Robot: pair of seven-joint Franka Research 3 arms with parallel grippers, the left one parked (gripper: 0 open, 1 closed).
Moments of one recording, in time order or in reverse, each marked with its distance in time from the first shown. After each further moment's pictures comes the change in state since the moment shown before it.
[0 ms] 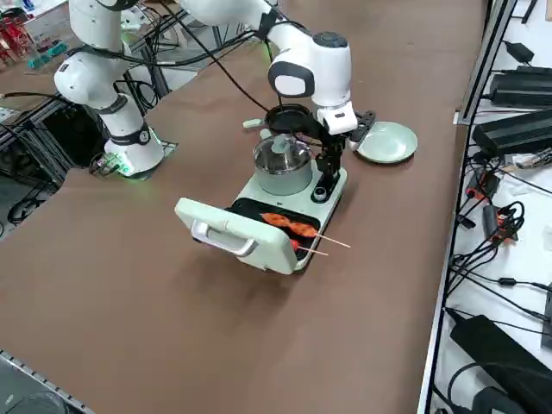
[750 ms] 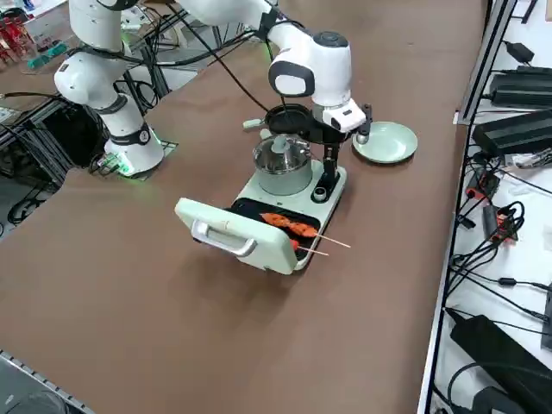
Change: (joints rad) arm 0.001 0.000 0.000 0.002 0.001 -0.006 -0.331
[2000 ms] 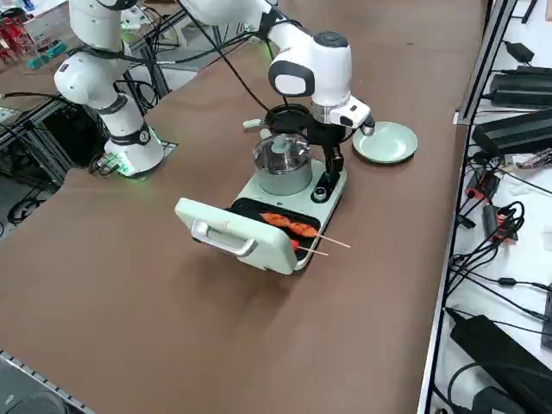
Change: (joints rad) arm 0.002 0.000 -0.002 0.000 0.000 -0.008 -0.333
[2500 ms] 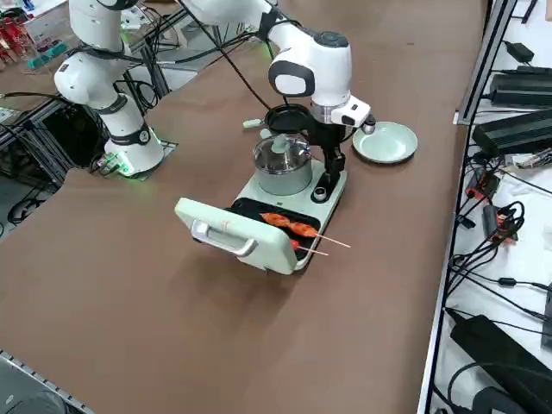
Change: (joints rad) arm 0.003 0.000 -0.002 0.000 0.000 -0.001 -0.077
